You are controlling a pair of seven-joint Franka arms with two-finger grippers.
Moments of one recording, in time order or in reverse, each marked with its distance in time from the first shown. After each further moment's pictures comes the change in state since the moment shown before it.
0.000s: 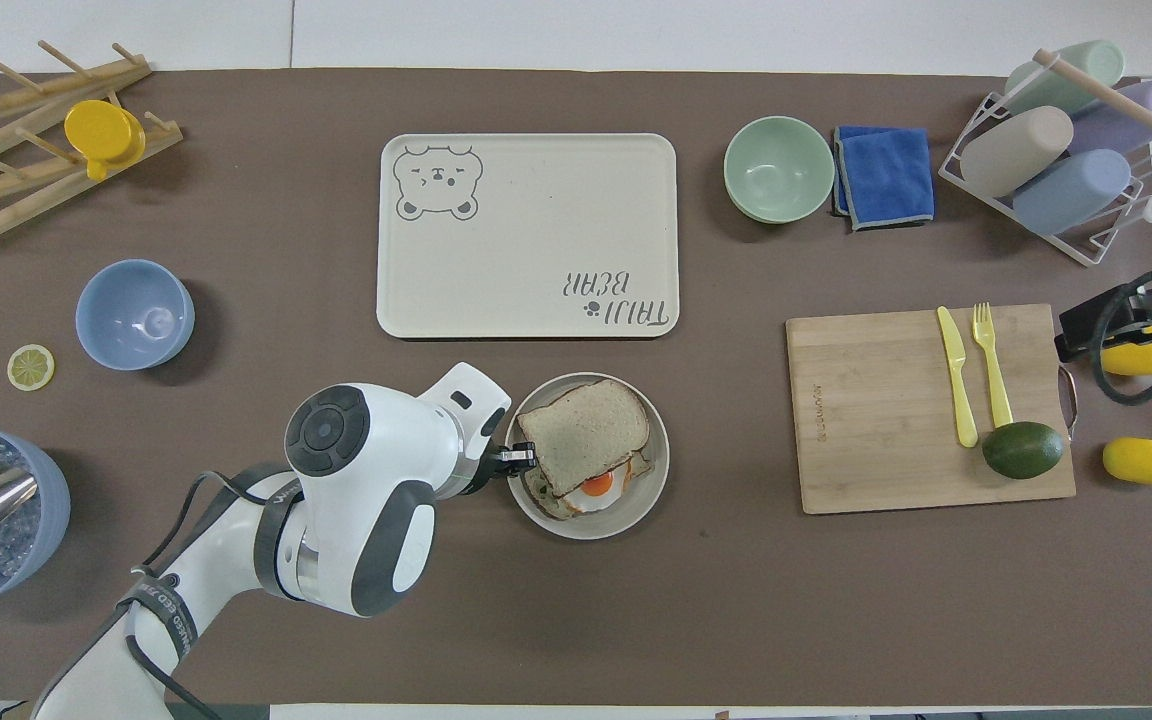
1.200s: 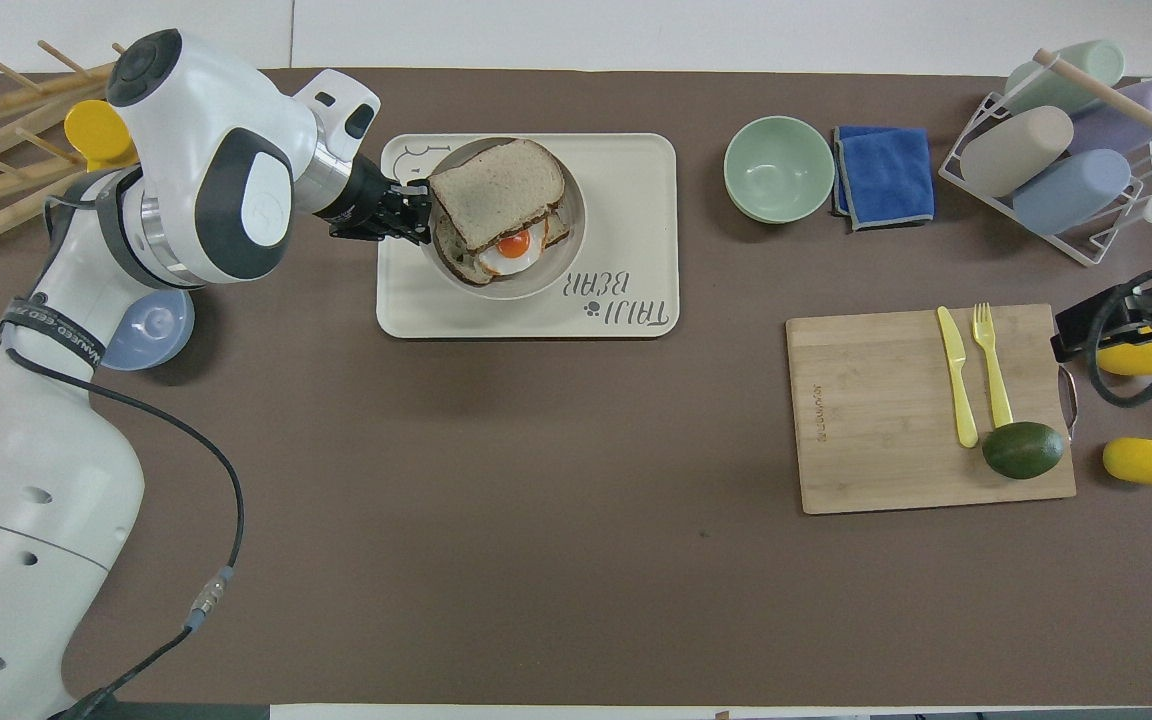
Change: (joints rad) left arm 0.256 0.540 0.009 0.806 0.109 -0.264 0.200; right arm 0.002 0.000 0.007 0.001 0.000 0.000 0.000
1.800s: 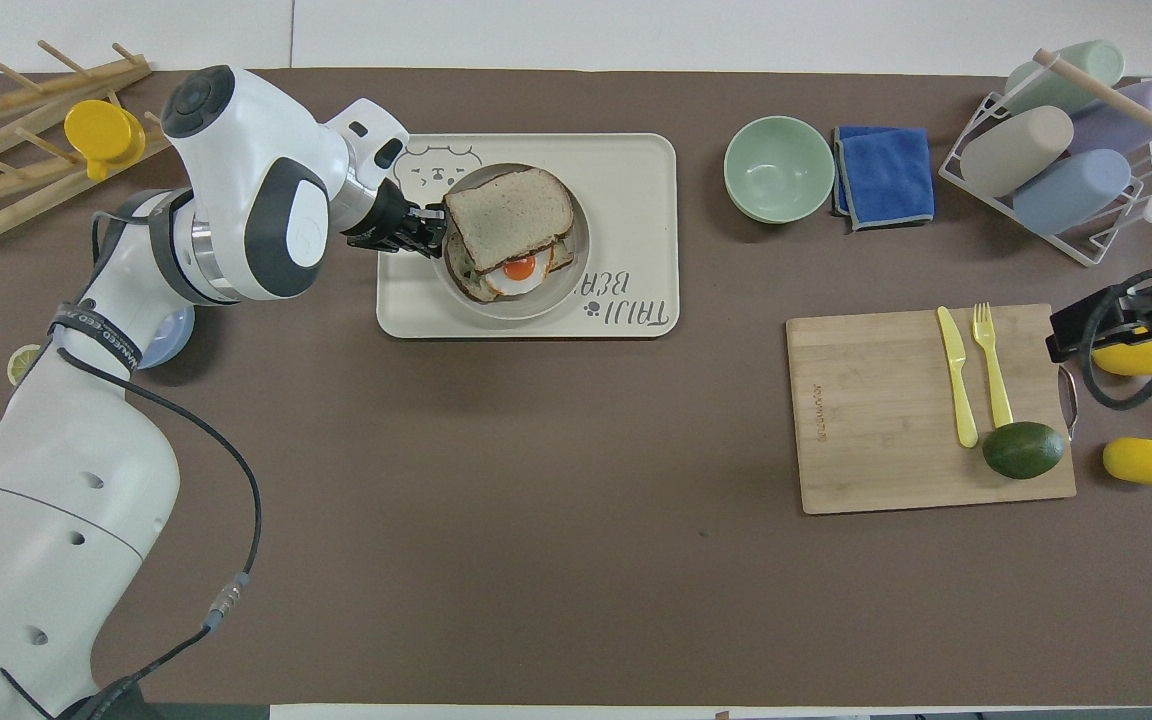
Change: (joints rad) left arm -0.021 -0.005 -0.003 -0.056 0.002 0.070 0.010; right arm 0.001 -0.001 0.006 0.001 0.000 0.000 0.000
